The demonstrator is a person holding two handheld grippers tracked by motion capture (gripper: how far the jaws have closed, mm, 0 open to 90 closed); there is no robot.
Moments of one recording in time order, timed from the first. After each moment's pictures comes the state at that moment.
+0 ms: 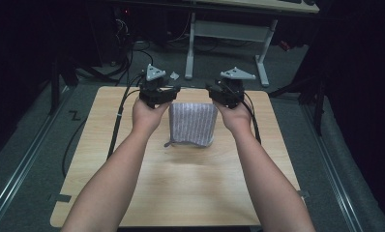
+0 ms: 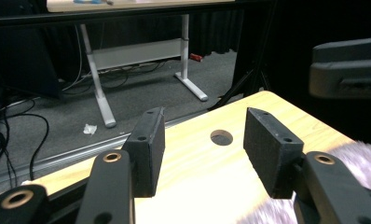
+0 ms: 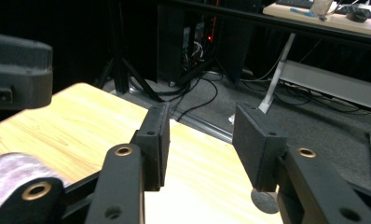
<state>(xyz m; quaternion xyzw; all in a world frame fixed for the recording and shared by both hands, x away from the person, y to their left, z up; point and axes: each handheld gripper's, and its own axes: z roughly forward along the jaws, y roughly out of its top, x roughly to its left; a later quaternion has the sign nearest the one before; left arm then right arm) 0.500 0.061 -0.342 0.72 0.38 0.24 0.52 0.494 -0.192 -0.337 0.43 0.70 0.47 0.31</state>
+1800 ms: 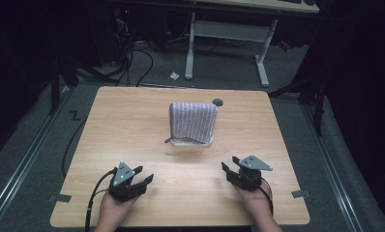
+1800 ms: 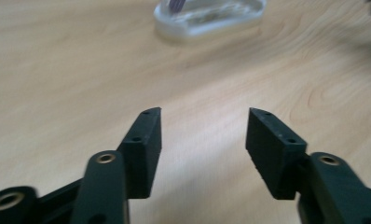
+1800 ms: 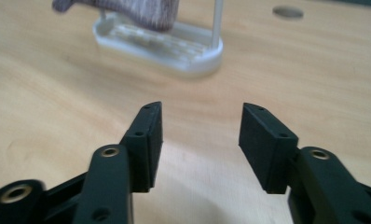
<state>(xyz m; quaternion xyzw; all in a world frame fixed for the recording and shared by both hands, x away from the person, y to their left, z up) 0.317 0.152 -0.518 0.78 0.40 0.16 0.45 0.321 -0.256 -0.502 0.46 0.74 0.41 0.26</state>
